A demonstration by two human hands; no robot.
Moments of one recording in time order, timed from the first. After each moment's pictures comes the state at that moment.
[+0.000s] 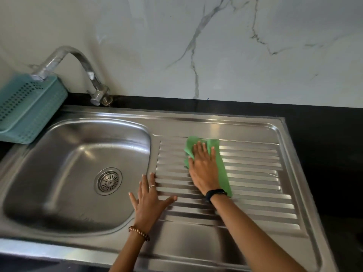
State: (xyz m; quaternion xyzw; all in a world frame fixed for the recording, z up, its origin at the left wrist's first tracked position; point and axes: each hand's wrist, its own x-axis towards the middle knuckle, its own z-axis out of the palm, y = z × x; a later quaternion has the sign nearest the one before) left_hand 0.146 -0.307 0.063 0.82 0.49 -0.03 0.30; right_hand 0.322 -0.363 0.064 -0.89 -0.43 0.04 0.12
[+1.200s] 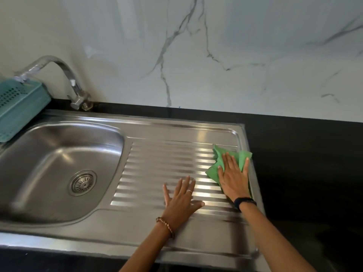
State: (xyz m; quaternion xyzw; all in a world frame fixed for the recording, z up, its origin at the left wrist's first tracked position) left_hand 0.247 -0.441 0.079 0.92 0.27 -0.11 0.25; right_hand 0.422 -0.530 0.068 -0.94 -0.35 0.02 0.04
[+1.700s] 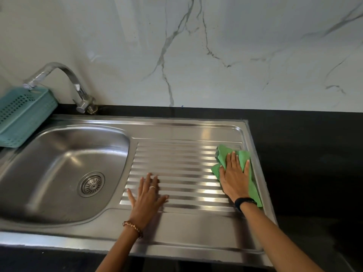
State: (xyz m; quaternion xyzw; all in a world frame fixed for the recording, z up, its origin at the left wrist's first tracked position) left_hand 0.173 -0.370 0.063 0.90 0.39 -0.05 0.21; right_hand 0.404 -0.527 0.065 -0.95 -0.32 0.03 0.03
